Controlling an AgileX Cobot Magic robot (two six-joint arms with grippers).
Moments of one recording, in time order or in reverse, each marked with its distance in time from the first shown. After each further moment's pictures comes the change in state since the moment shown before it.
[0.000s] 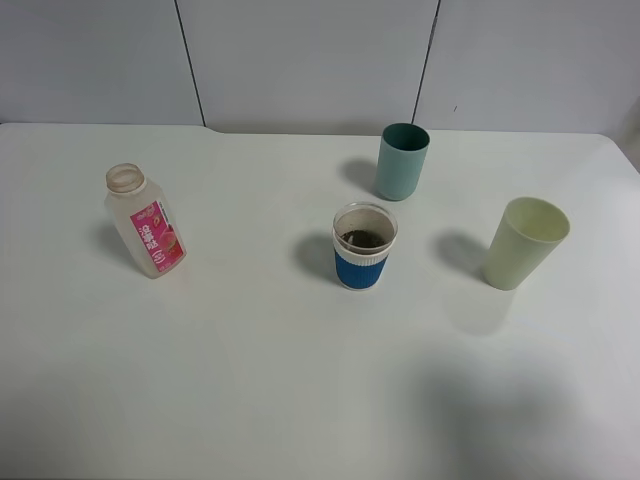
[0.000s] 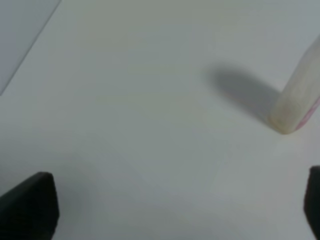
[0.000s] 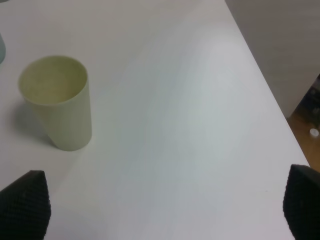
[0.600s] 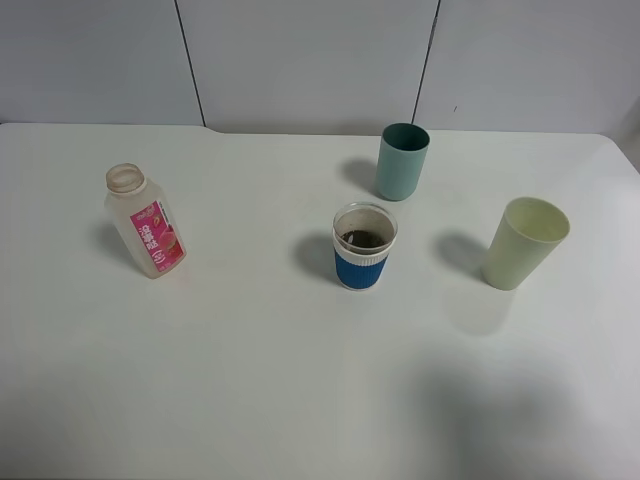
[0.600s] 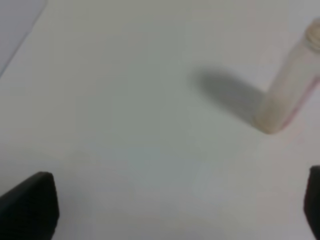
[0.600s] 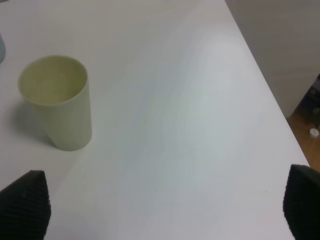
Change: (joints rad) left arm -0.091 0.000 0.000 -0.008 -0.009 0.004; right arm 0.000 0.000 0.000 0.000 0.000 0.000
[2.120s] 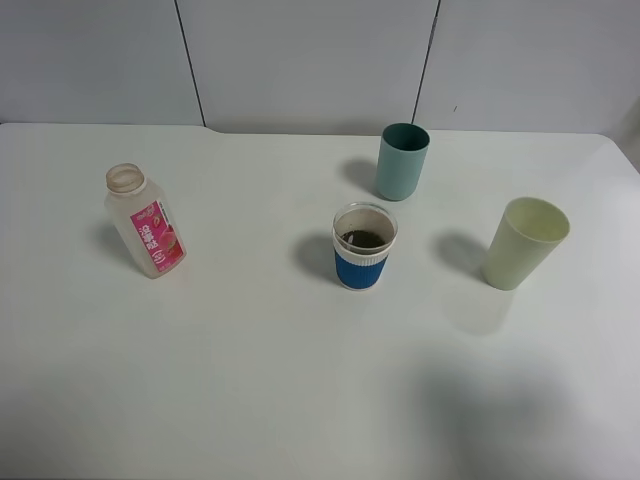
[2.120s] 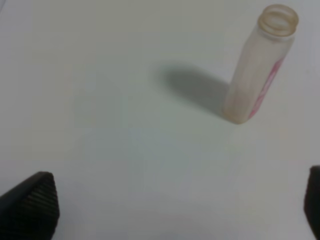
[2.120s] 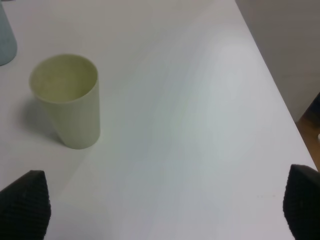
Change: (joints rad) left arm -0.082 0.000 0.000 -0.003 0.000 0.003; right arm 0.035 0.000 0.000 0.000 0.000 0.000
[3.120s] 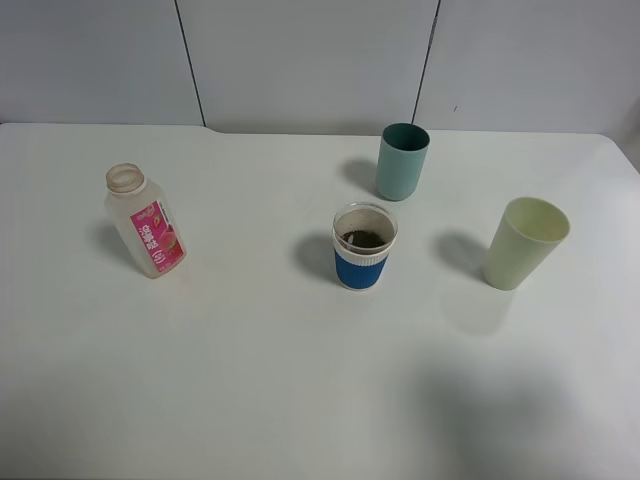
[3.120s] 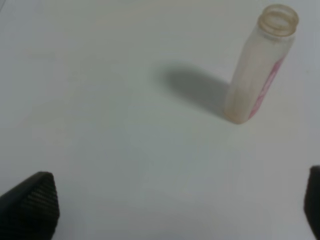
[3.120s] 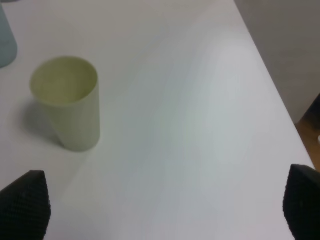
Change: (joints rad) left arm 0.000 0.000 0.000 0.000 0.000 0.000; right arm 0.000 0.013 -0.007 0.000 -0.013 0.001
